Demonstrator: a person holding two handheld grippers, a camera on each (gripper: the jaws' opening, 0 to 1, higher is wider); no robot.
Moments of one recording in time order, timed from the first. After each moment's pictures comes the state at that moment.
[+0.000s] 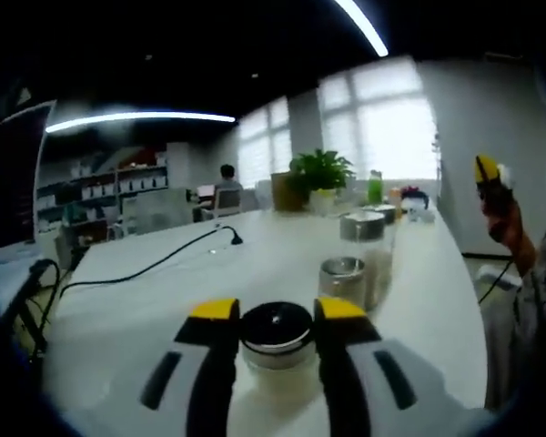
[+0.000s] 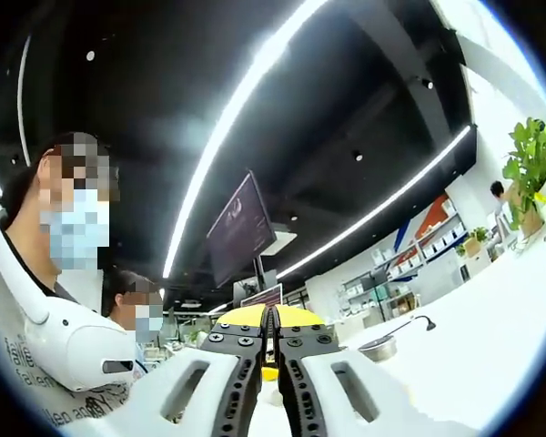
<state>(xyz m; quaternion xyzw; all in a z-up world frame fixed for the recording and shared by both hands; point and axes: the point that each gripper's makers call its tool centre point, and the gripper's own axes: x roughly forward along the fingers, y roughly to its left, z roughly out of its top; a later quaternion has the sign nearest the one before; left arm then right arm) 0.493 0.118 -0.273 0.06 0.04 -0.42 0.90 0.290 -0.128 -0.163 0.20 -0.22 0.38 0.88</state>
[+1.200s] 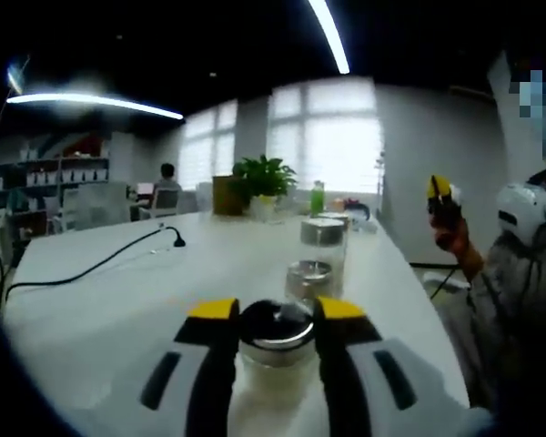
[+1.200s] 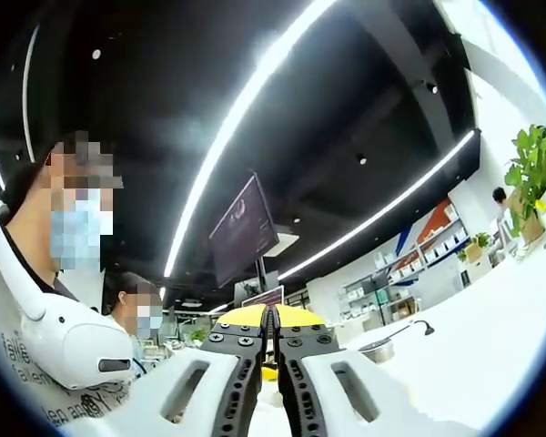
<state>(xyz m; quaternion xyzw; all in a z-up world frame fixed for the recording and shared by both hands) 0.485 0.099 -0.277 0.01 0.06 -0.56 0.82 0.283 -0.136 -0.160 0.19 -0.23 0.38 0.87</state>
